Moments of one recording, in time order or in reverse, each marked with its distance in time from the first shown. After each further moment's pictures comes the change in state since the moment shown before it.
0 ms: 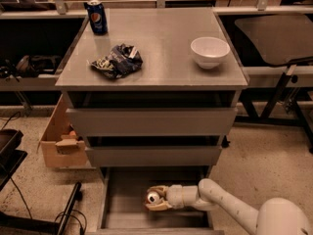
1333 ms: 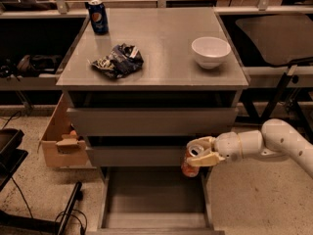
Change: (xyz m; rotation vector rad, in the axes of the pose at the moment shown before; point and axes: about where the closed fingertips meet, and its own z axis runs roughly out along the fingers) arm -0.316 0.008 -0.230 0.023 0.099 0.137
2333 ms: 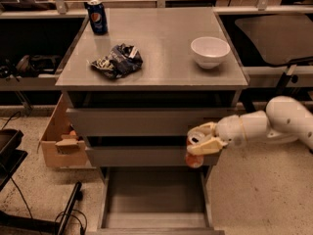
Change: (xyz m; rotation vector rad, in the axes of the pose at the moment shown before) arm -0.049 0.010 -0.014 0.015 0.096 0.020
